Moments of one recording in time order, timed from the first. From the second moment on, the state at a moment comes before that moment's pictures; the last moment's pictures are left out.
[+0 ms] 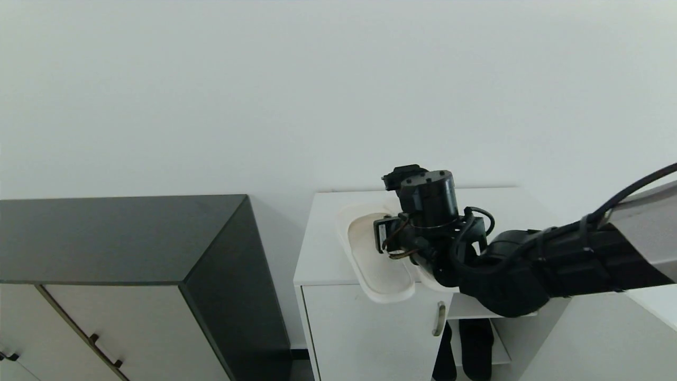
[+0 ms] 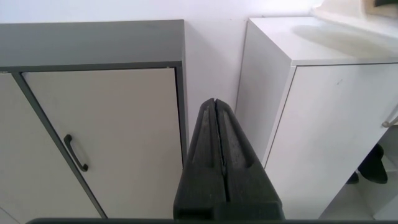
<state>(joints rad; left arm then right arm) 0.00 0.00 0.00 0.00 0.02 0.01 0.79 2.02 -1.24 -0.47 -0.48 0.16</state>
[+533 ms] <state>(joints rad) 0.00 0.00 0.00 0.00 0.01 0.01 0.83 1.79 -0.82 -0.69 -0.38 0.16</state>
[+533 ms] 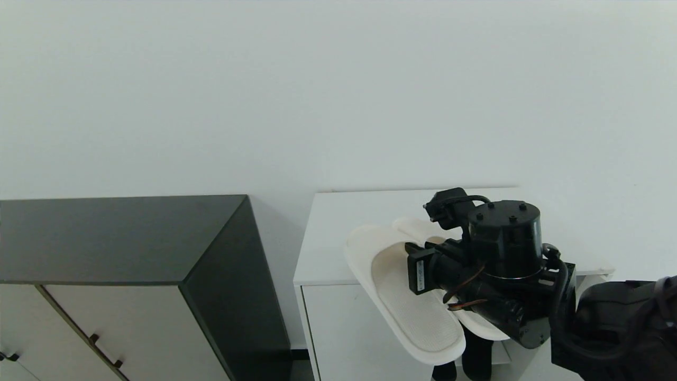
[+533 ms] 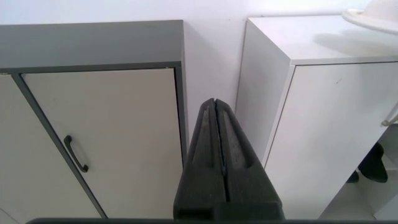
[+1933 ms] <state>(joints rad) 0.00 0.00 0.00 0.00 0.02 0.01 0.83 1.78 -0.80 -0.69 -0.38 0.15</state>
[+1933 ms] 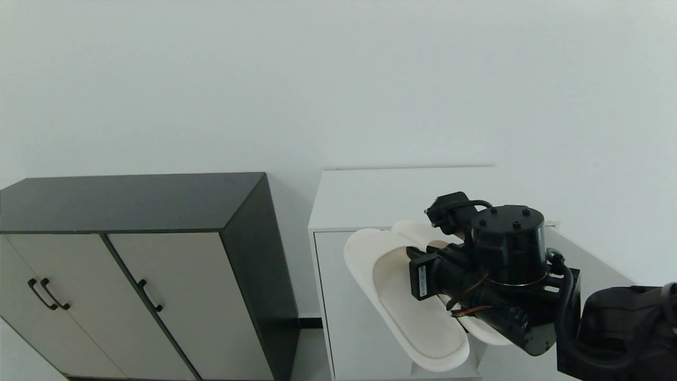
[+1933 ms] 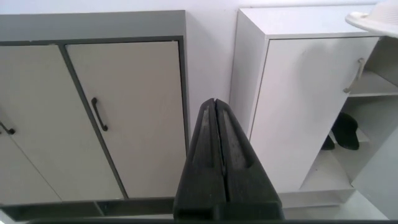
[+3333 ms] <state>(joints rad) 0.00 0.00 0.00 0.00 0.01 0.01 0.83 1.80 -0.80 -0.74 -0.38 0.16</state>
